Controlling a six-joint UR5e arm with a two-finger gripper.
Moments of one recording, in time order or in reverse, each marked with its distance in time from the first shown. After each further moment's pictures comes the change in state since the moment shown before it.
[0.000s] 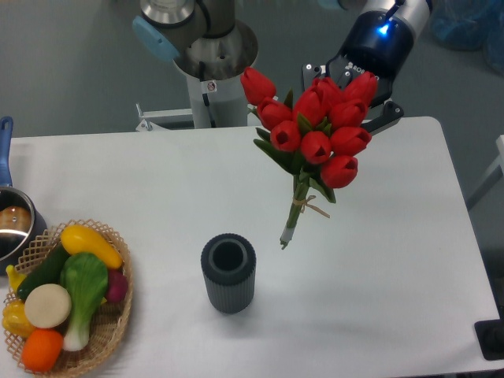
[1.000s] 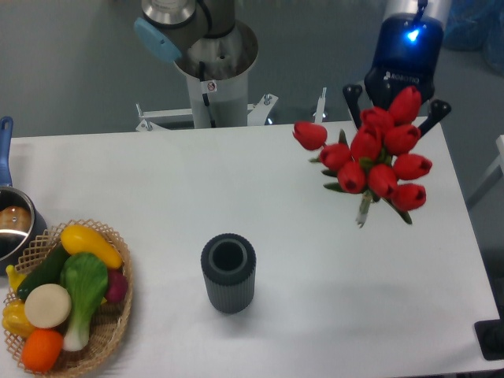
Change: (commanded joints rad) arm -0.027 0.012 -0.037 -0.020 0.628 0.147
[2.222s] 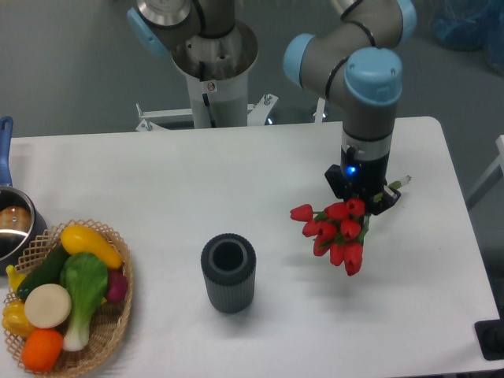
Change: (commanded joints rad) arm -0.146 -0.242 -0.068 -0.041 0.554 0.319
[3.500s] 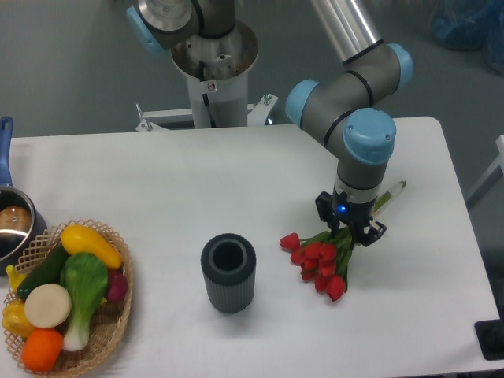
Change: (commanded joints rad) arm -0.009 -0.081 0.055 0.029 -0.008 -0.014
